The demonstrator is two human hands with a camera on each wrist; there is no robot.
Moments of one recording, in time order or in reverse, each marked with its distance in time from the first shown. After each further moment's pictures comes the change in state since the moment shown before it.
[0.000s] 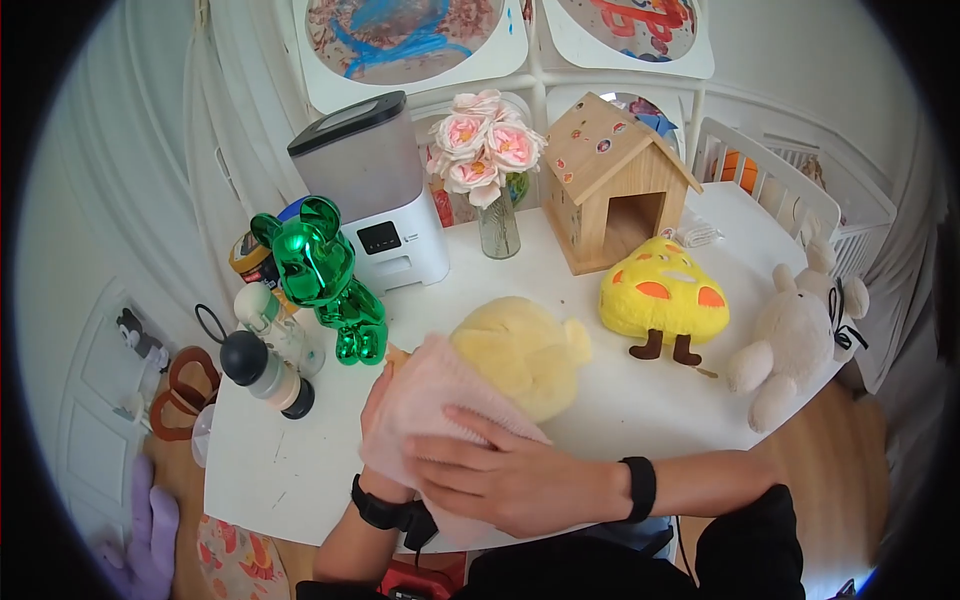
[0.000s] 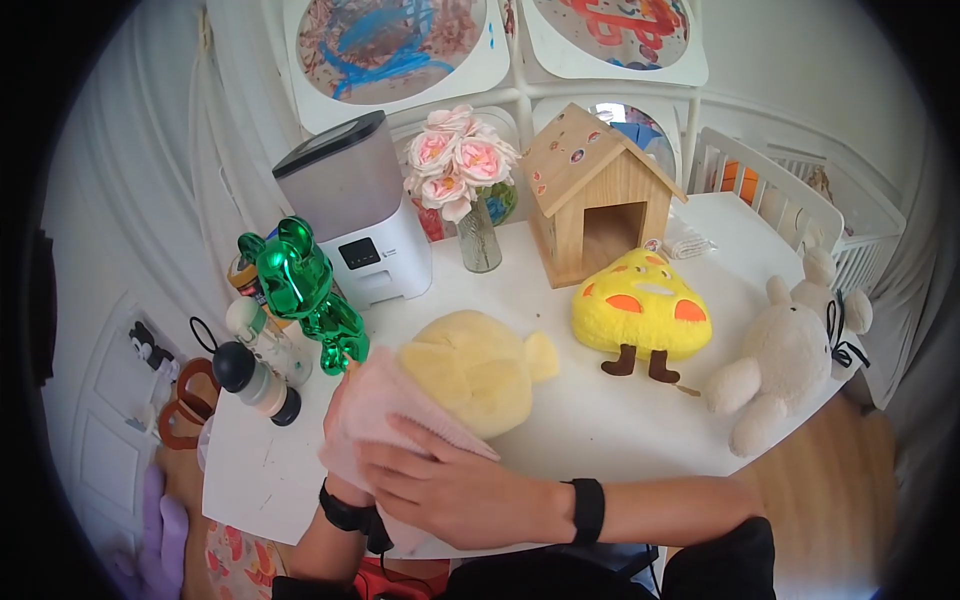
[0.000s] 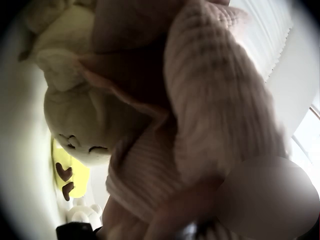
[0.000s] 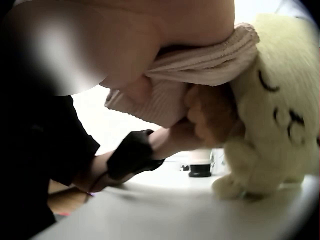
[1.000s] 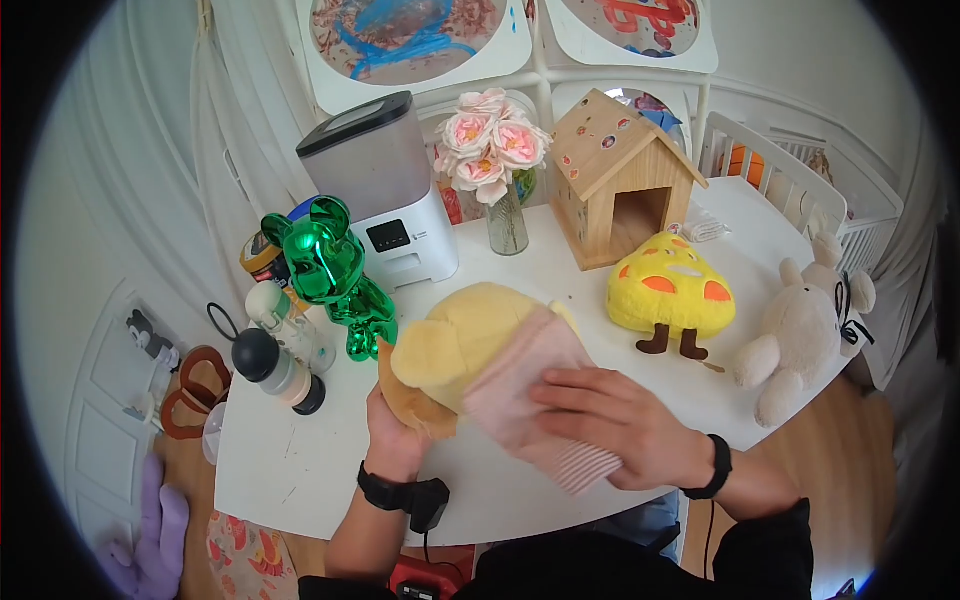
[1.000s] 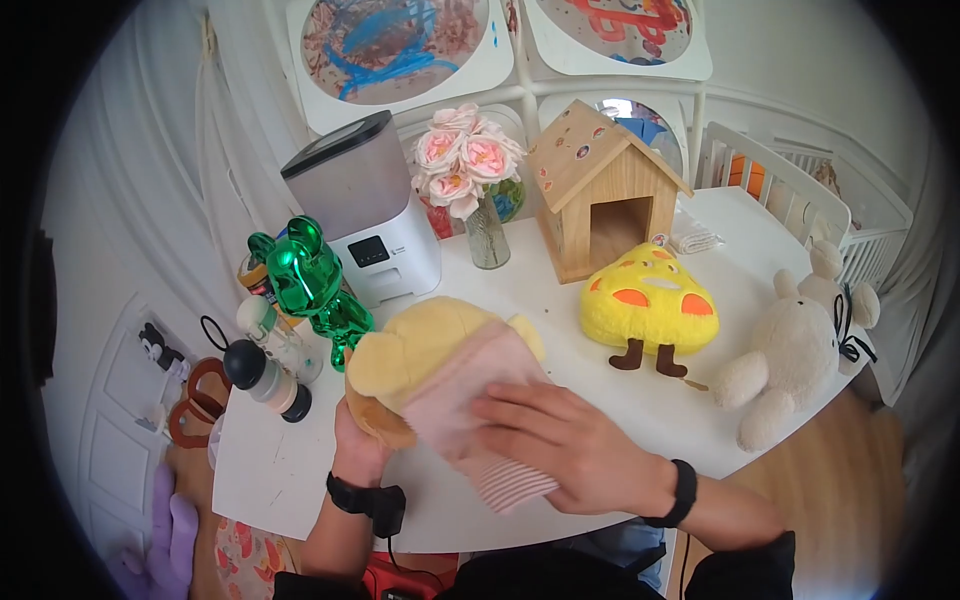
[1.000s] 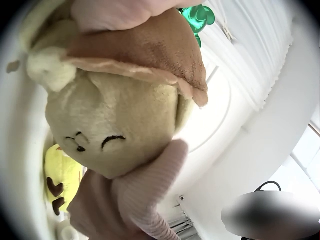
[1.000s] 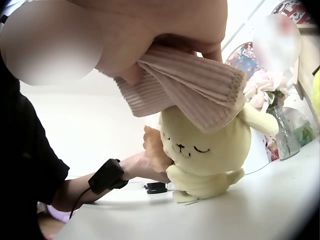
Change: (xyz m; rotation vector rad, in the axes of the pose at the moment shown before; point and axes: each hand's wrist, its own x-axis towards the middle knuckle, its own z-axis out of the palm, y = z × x) left_hand 0.021 -0.006 -0.035 -0.461 0.049 -0.031; right_hand -0.068 0.014 -0.066 0.069 0.017 0.299
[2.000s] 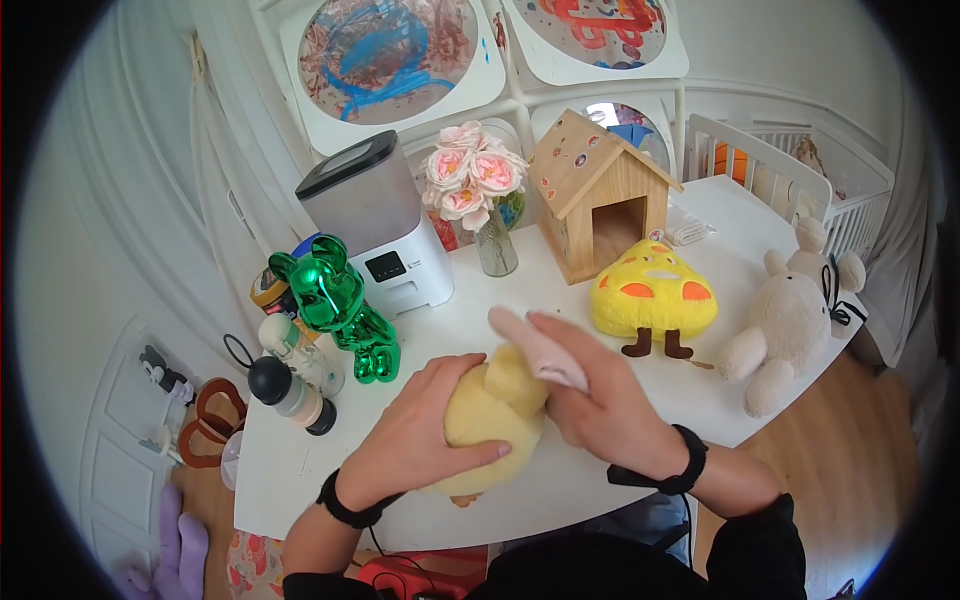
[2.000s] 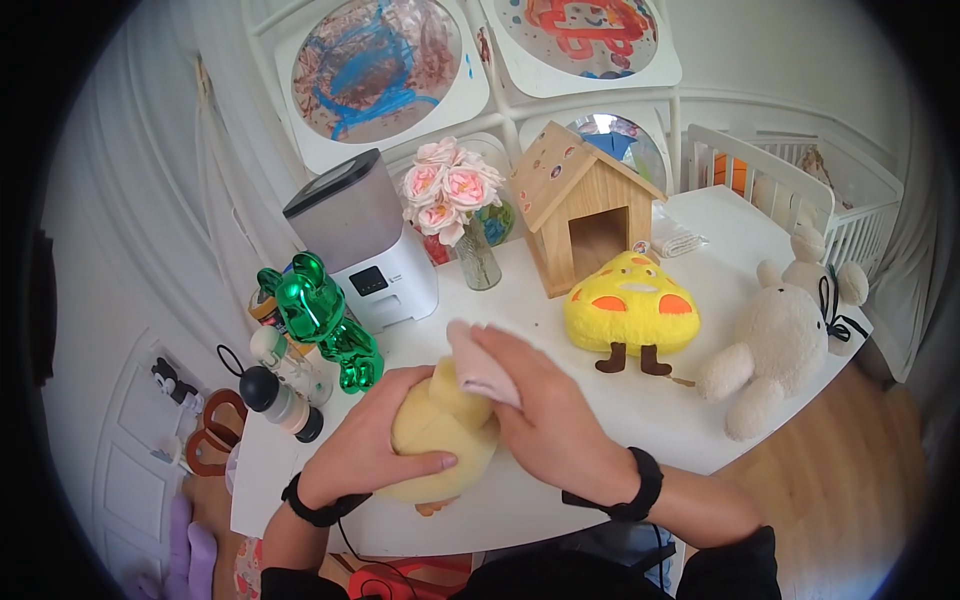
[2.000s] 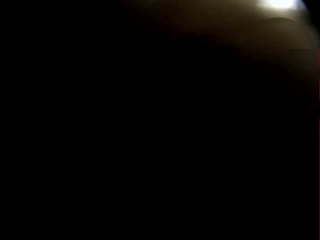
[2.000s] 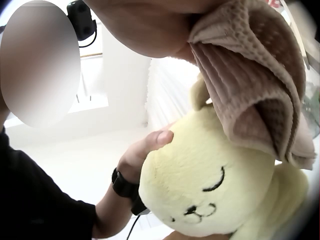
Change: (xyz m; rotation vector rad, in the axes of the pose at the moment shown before) left_hand -0.034 -0.018 0.150 2.243 -0.493 0.095; right_hand 0.027 -0.012 0.007 0.502 0.458 0.496
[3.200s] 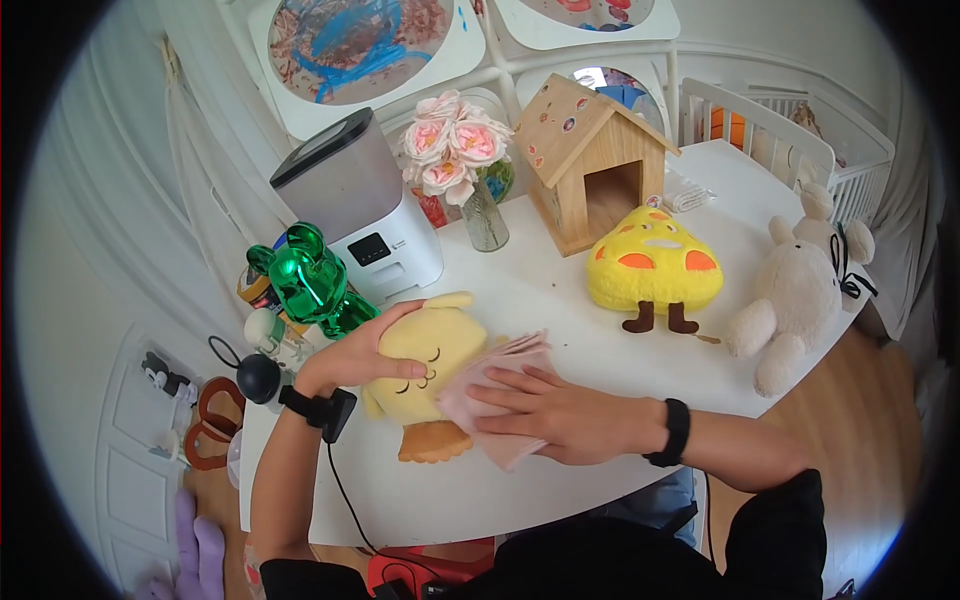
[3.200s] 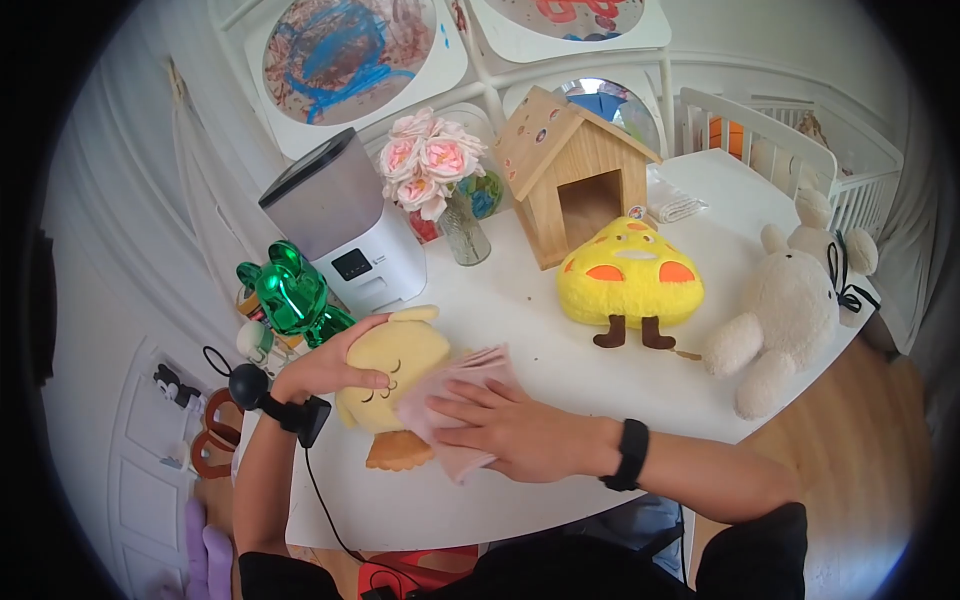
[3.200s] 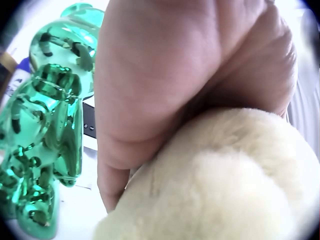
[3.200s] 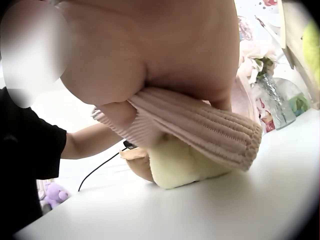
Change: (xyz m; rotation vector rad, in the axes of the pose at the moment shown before) left_hand 0.048 -0.117 -0.040 -0.388 -0.291 -0.196; right_hand -0.005 0.062 0.013 -0.500 -0.634 -0.424
